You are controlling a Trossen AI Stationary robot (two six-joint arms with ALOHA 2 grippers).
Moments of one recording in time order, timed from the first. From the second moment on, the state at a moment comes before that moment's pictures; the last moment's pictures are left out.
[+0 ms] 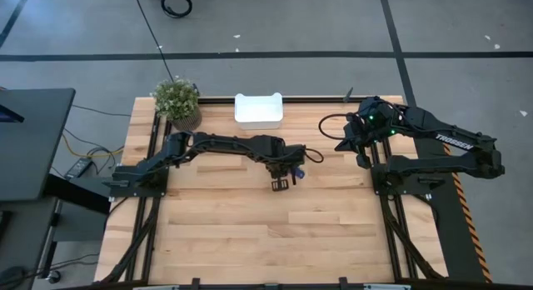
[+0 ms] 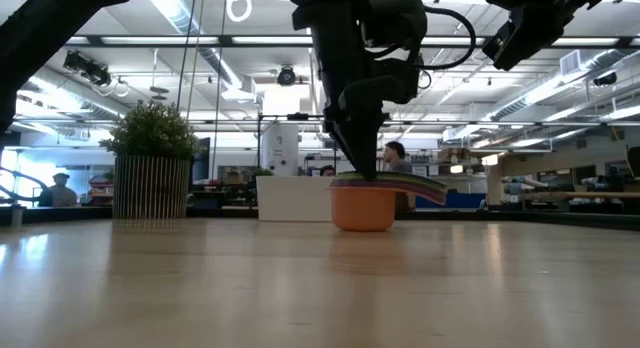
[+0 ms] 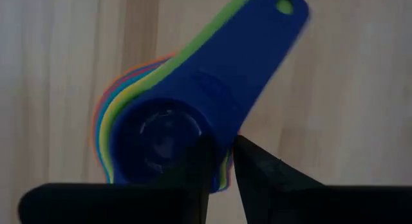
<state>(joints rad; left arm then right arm) 0.03 2.24 1.95 -0.96 -0.09 -0.07 -0.39 0.82 0.92 -0.92 -0.36 -0.29</state>
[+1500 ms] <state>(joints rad) 0.05 2.24 2.08 -1.06 -0.05 0.05 -0.39 0.82 0.92 -1.15 -0.34 -0.38</state>
